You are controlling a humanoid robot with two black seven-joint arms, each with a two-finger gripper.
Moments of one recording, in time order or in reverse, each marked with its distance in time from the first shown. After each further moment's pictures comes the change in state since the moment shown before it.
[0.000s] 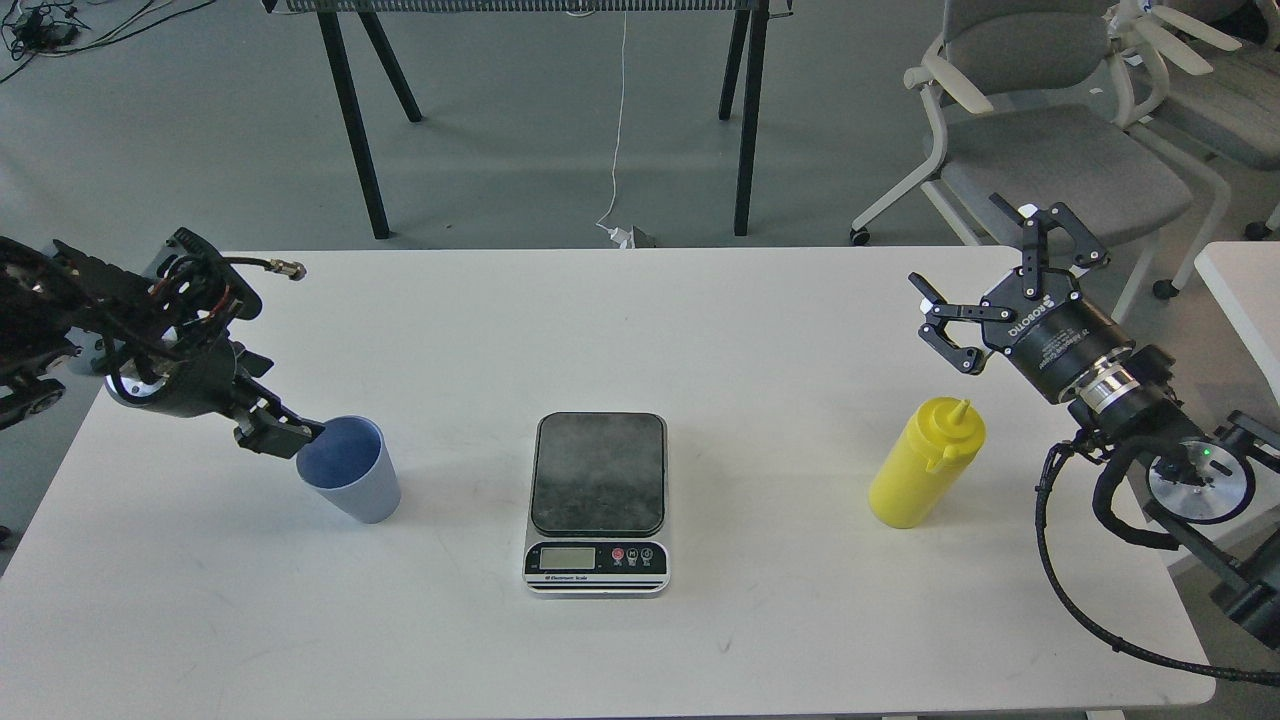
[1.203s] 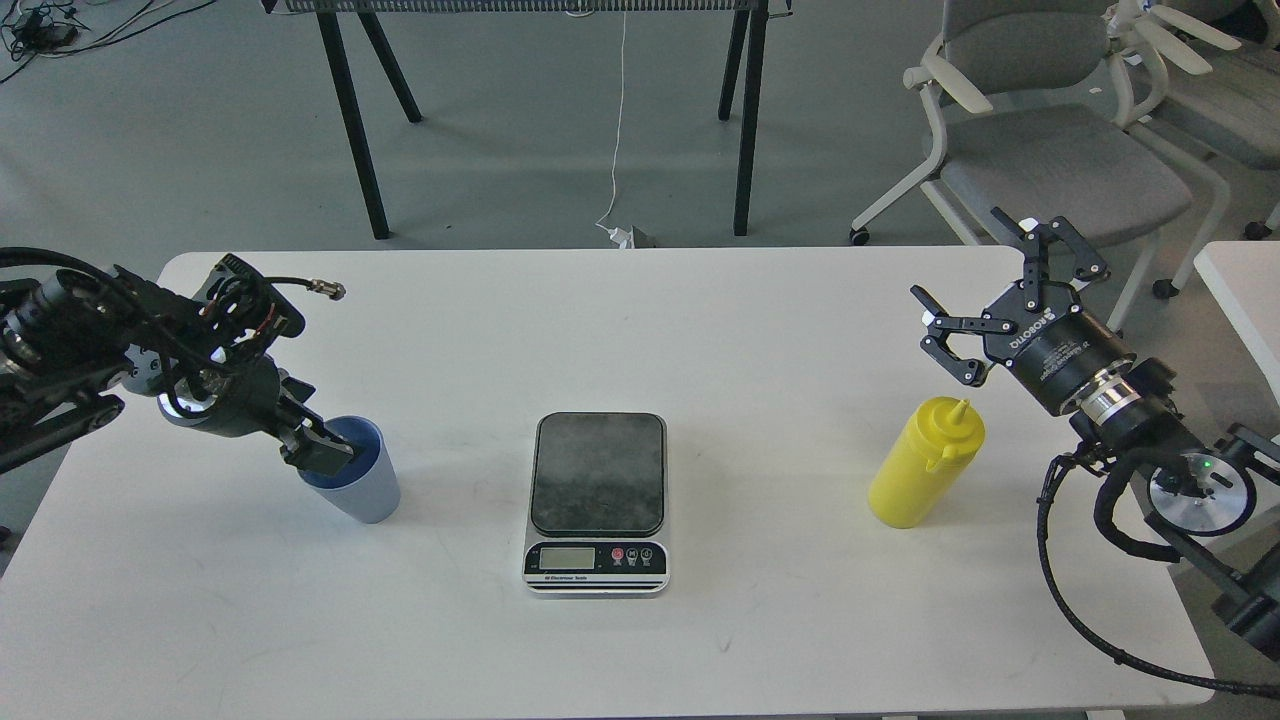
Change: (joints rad) left arm 0.049 -0.098 0.001 0.075 -0.063 0.000 0.000; right arm -0.027 0.000 0.006 0.000 0.000 0.000 0.000
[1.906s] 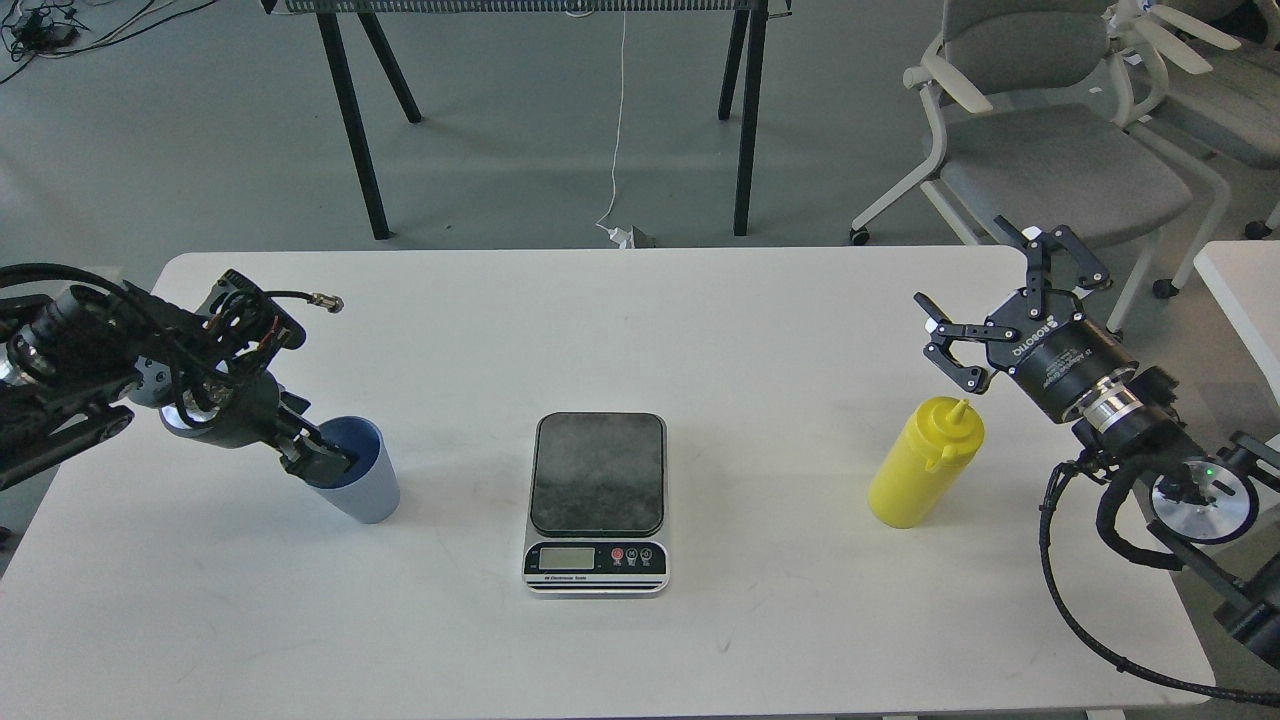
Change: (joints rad) left arm 0.036 -0.042 0.001 0.071 0.000 0.000 0.000; right arm -0.016 -0.001 0.006 0.000 0.000 0.000 0.000
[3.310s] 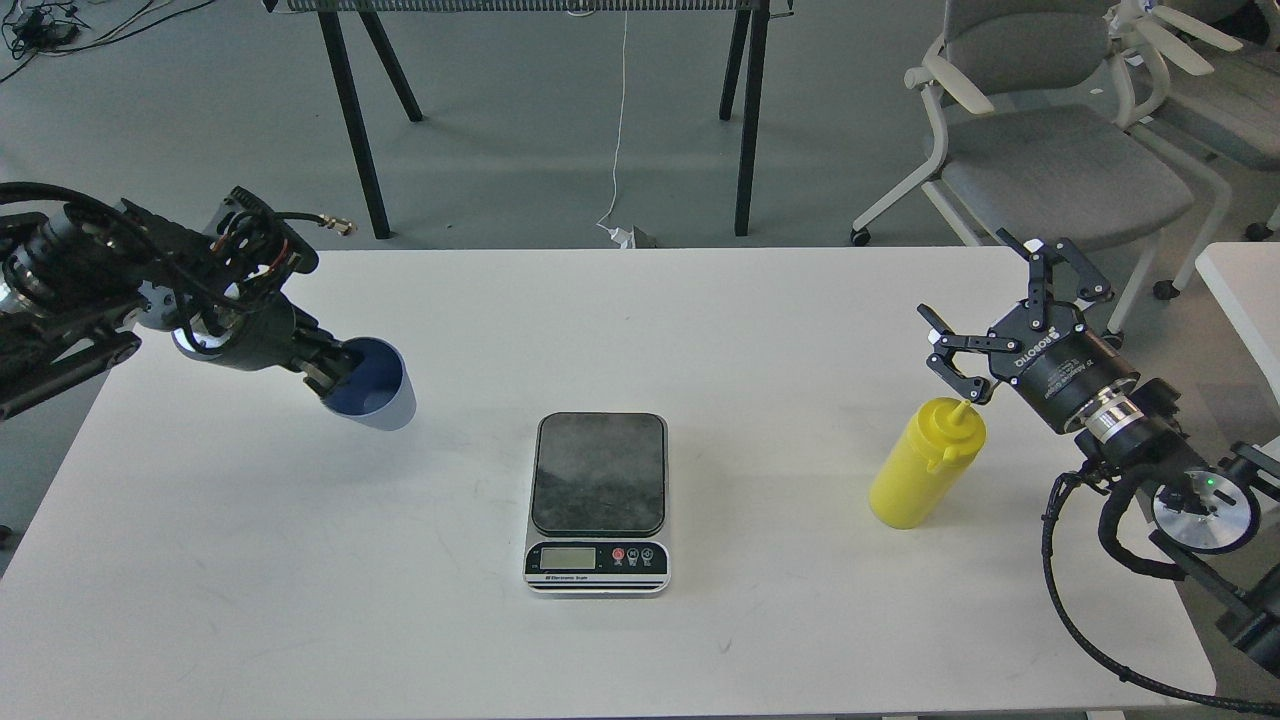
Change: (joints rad) left arm -0.193 -0.039 -0.007 -0.014 -0.004 0.000 0.001; right arm -0.016 0.001 0.000 -0.009 0.000 0.000 0.000
